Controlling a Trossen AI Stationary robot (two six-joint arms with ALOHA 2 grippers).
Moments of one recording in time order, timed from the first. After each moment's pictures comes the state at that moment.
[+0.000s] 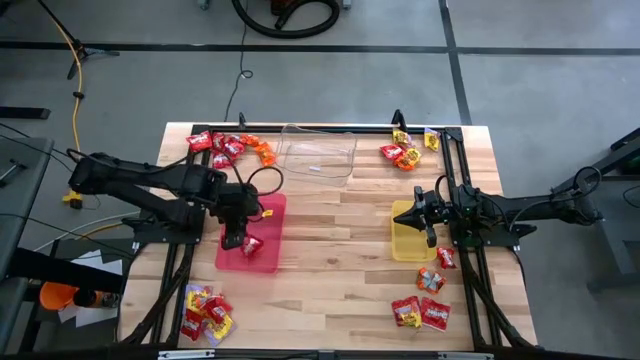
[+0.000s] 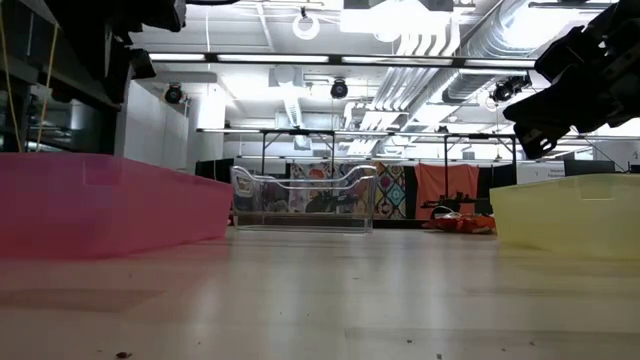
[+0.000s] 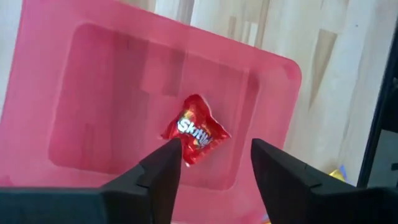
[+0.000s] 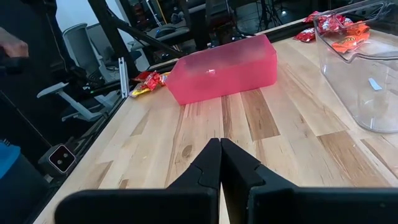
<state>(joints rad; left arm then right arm) -0.09 1.15 1.01 -1.11 0.13 -0.30 -0.02 0.33 0.02 0.15 -0.15 0.29</state>
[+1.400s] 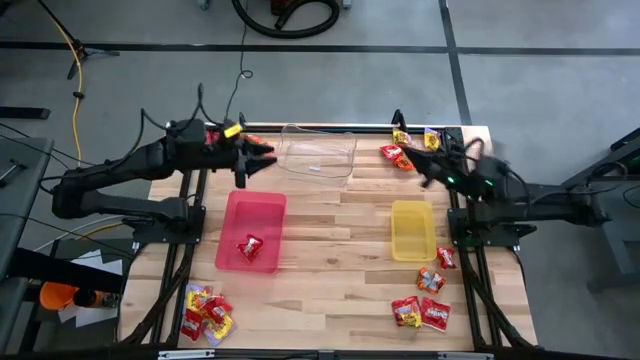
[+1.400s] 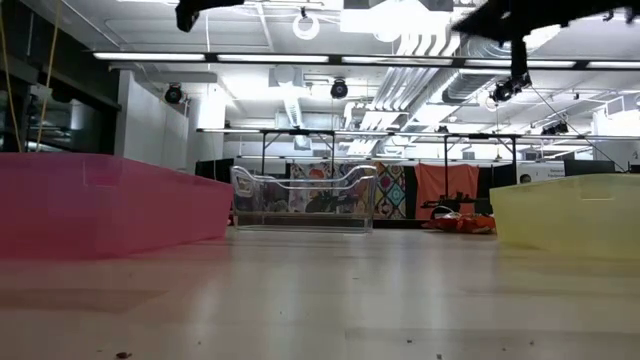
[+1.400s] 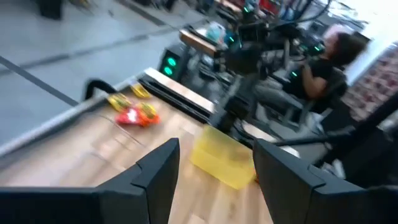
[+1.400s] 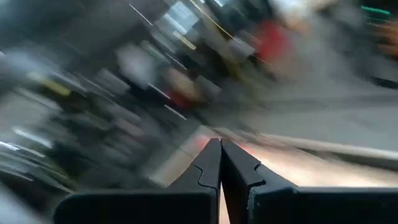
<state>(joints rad) 0.28 0.87 0.98 -0.29 0.06 -0.40 -0.17 0.62 0.55 0.05 0.41 0.61</state>
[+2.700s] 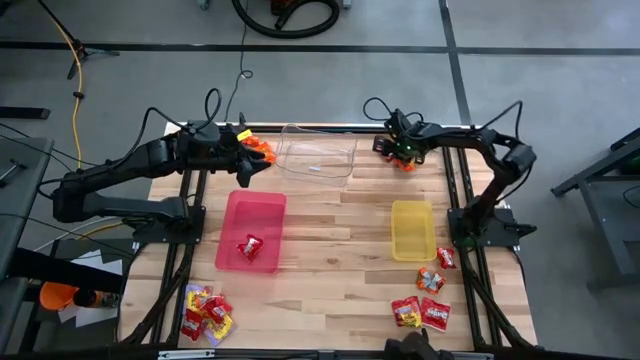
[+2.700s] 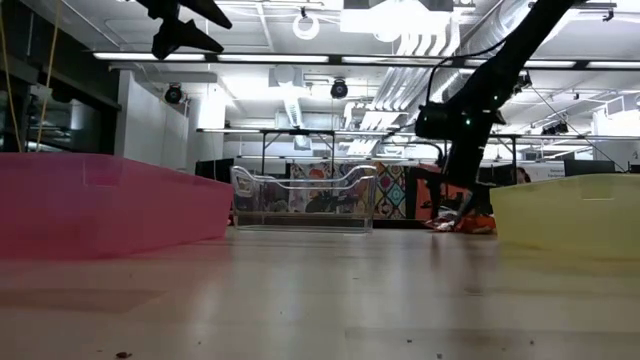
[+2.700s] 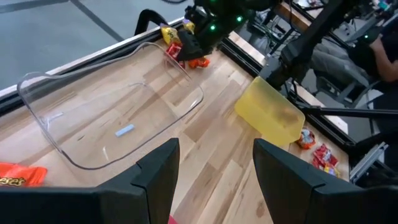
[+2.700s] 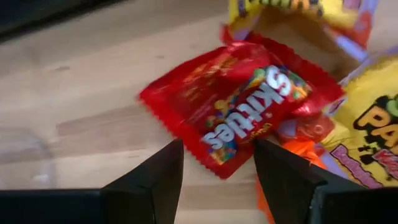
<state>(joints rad) 0.33 0.89 0.98 -0.57 0.02 -0.47 -0.82 1.69 0.89 -0.37 0.03 0.95</state>
